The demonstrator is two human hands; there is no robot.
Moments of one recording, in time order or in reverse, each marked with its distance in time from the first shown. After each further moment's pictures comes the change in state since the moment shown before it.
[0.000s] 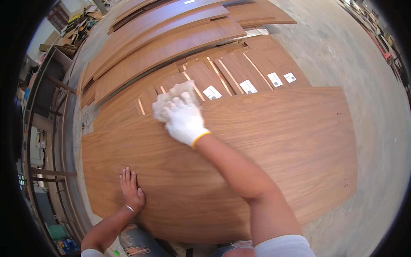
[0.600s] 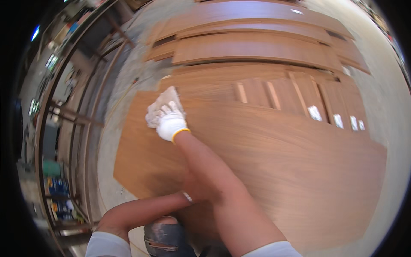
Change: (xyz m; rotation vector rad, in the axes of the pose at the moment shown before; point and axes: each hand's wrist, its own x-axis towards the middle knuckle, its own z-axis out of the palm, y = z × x) left_hand -0.011 0.002 0.025 -0.055 -0.038 -0.046; right_hand 0.158 -0.313 0.183 0.115 -0.258 -0.396
